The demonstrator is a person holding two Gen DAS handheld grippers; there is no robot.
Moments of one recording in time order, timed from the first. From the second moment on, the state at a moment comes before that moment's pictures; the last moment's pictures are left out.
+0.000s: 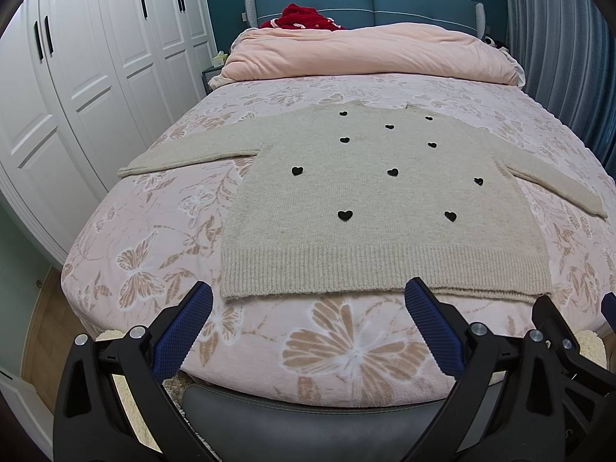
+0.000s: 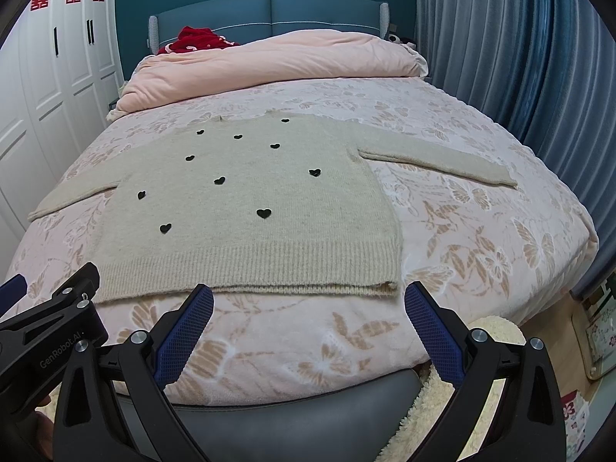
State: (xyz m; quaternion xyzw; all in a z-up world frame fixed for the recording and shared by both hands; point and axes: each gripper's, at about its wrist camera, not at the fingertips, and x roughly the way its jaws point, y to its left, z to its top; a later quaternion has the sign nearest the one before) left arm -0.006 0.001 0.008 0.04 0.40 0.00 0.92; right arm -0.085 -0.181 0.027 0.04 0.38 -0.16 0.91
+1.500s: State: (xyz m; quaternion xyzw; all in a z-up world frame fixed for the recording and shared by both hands) left arm 0.150 0.006 -0.066 -0.03 0.45 0.04 0.89; right arm 0.134 -0.661 -0.017 0.45 0.23 -0.21 0.84
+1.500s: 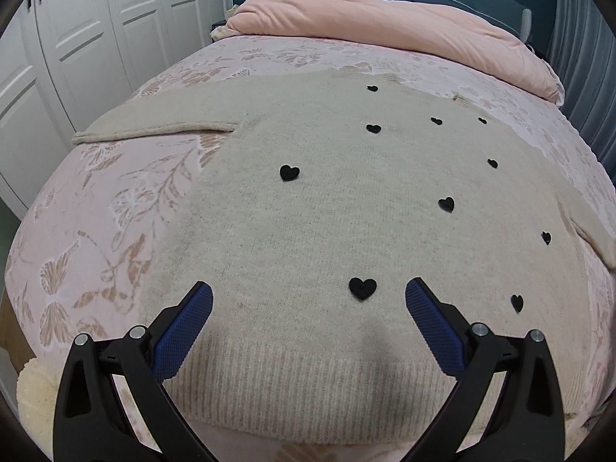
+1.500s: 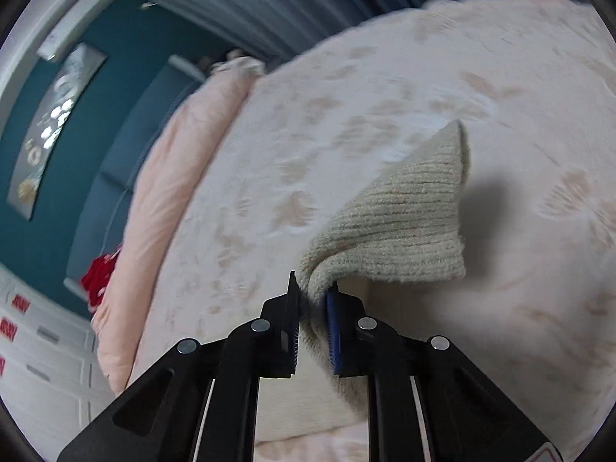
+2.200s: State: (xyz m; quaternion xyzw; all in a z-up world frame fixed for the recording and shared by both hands) left arm 0.314 0.053 -0.060 -0.26 0.45 -0.06 0.85; right arm 0.207 -0.329 -0.051 0.28 0.41 0.07 0.87
